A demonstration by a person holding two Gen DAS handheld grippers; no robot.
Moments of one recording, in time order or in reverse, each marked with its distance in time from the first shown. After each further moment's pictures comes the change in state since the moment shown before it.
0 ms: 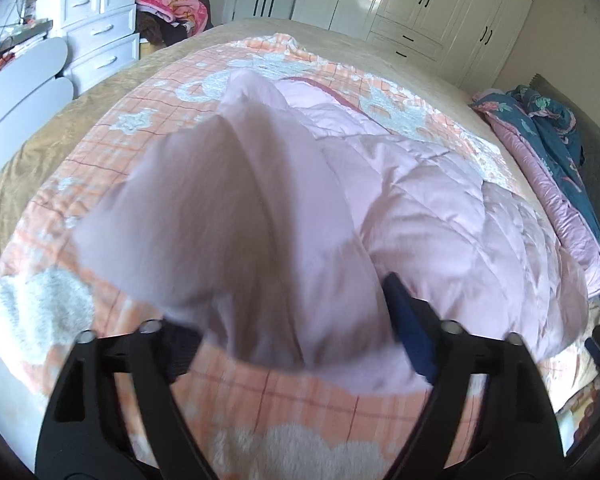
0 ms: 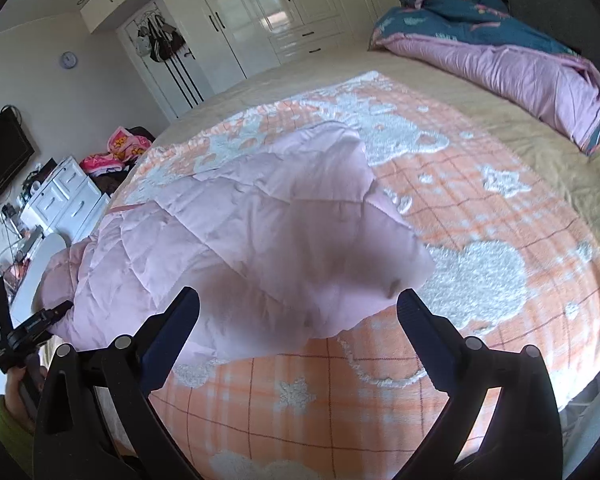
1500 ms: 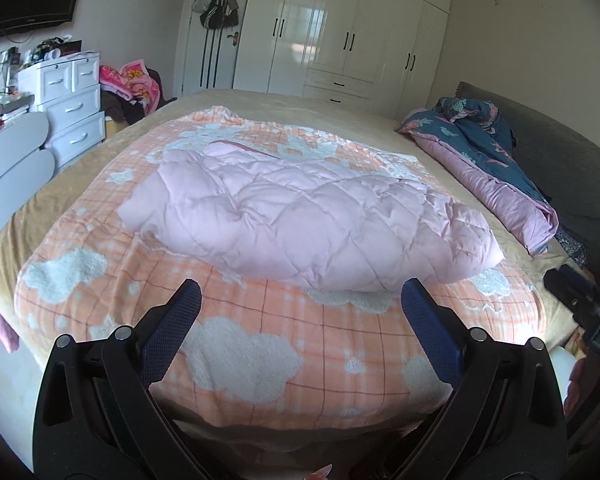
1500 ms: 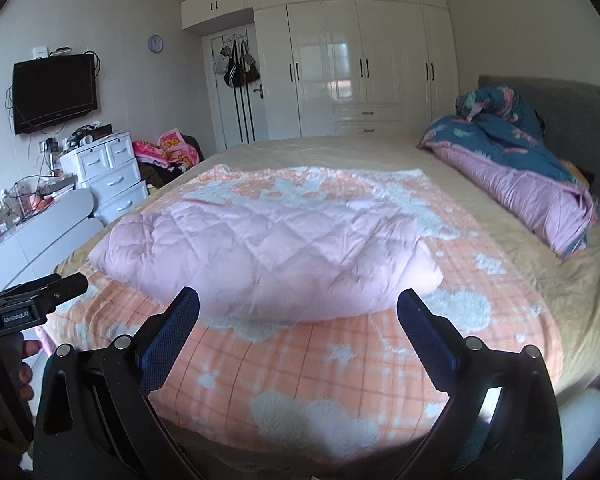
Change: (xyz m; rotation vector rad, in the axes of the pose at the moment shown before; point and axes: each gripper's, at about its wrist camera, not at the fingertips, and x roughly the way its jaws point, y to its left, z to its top) left arm -0.142 -0.066 -0.116 0.172 -0.241 -0.131; right arm -0.122 0.087 -0.088 -0.311 -0.211 0.028
